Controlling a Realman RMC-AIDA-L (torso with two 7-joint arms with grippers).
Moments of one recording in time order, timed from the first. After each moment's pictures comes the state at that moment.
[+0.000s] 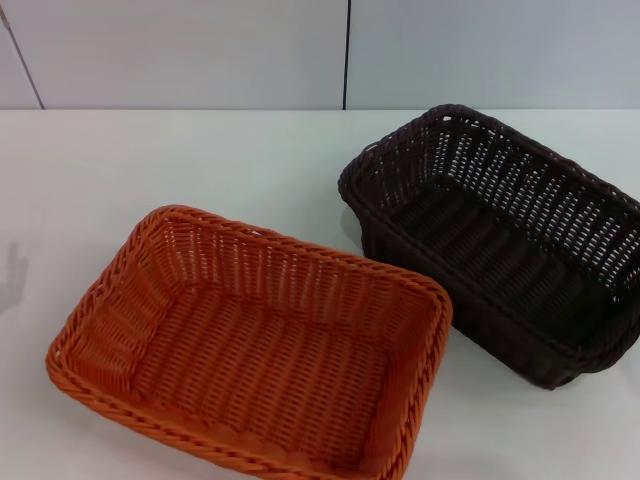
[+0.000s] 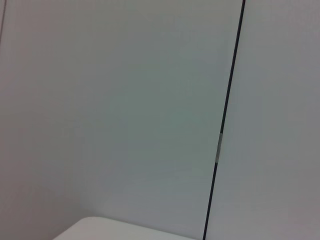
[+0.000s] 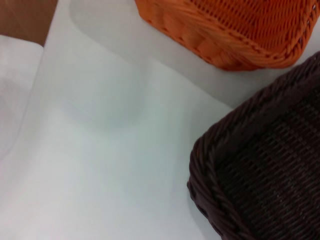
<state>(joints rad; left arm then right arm) -0.23 -2.07 -1.27 -0.28 2.49 1.07 -0.20 0.58 2.04 -0.91 -1.62 -2.70 -2.04 1.26</state>
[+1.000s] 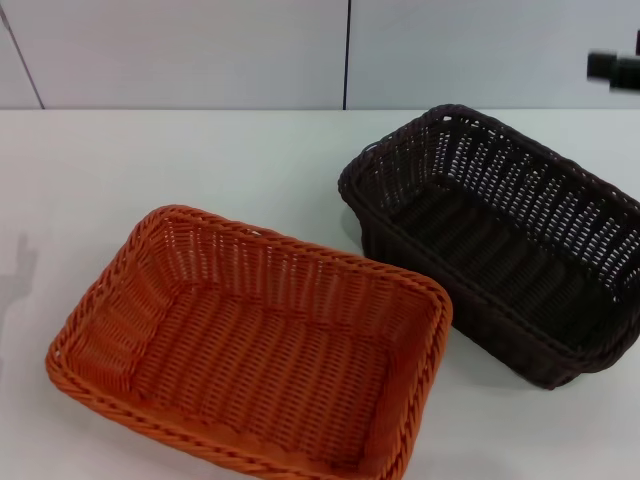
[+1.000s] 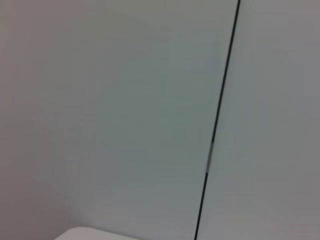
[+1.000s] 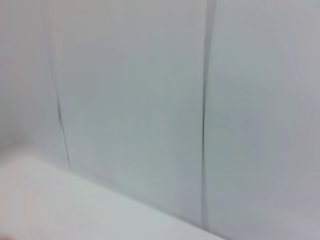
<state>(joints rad) -0.24 -2.06 -1.27 -0.31 2.49 1.07 -0.20 0.33 2.09 -0.88 -1.70 -2.02 -1.39 2.29</state>
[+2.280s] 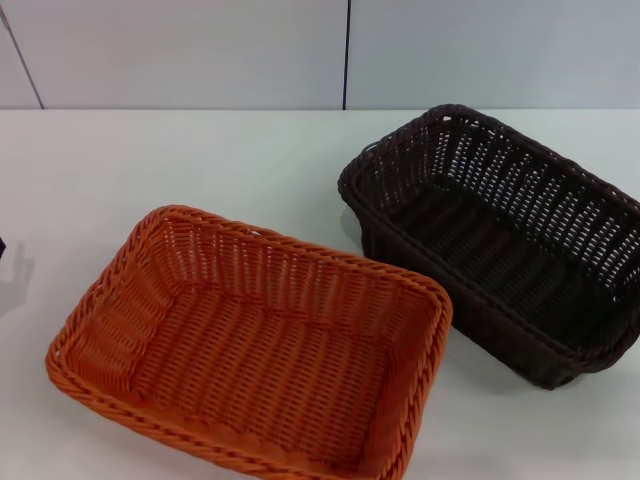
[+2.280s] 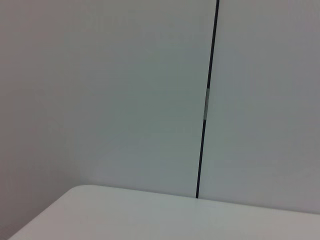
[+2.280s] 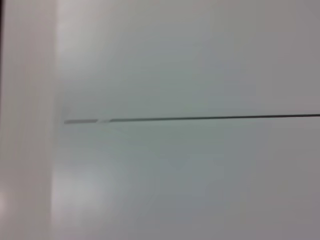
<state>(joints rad) -0.27 -2.04 -1.27 -0.26 2.55 0.94 -0.18 0.20 2.07 -1.81 -0.71 0.50 -1.40 1.51</state>
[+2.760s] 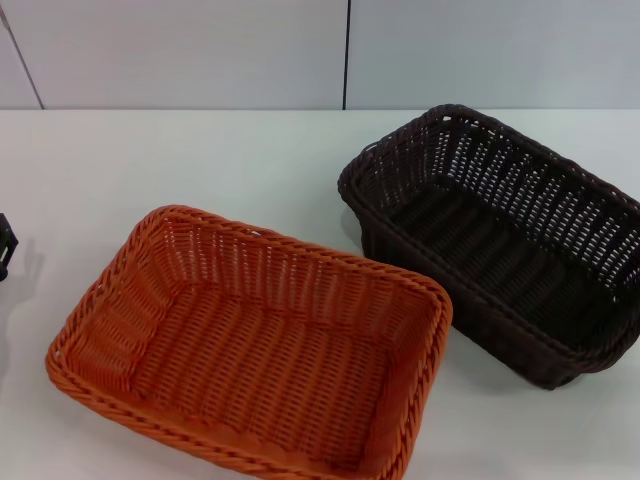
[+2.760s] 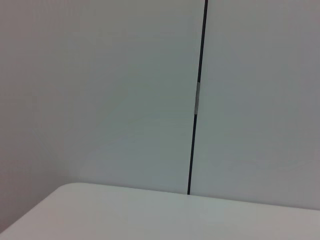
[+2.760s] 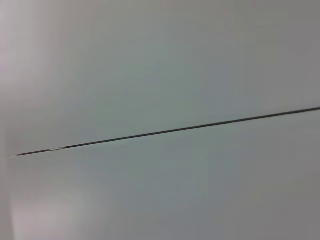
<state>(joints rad) -0.30 -2.04 -1.27 -0.26 2.55 0.91 -0.17 0.22 2.07 -1.81 -0.63 0.52 -1.34 1.68</state>
